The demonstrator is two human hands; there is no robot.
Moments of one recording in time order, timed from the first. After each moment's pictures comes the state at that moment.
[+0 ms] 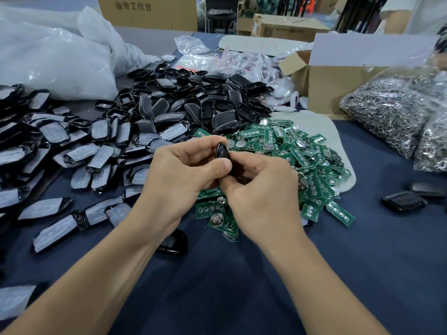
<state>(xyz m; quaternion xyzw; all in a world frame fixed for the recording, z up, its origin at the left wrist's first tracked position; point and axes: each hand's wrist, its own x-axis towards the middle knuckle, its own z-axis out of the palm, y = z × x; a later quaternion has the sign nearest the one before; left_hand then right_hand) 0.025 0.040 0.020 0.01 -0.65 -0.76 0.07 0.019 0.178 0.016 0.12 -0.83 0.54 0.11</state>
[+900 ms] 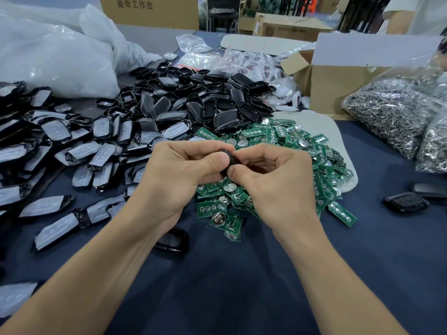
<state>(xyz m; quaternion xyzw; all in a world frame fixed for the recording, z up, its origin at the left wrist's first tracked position) 0.022 0.031 0.022 0.00 -0.67 -0.74 0.07 0.008 0.190 0.023 0.11 -0.75 0.64 0.08</state>
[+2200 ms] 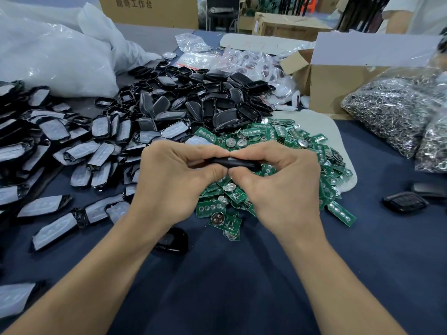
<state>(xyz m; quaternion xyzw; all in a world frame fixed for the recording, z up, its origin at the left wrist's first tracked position) 0.028 0.029 0.022 -0.05 -0.79 -0.58 0.19 0.011 0.193 0.023 0.16 -0.78 0.58 0.18</state>
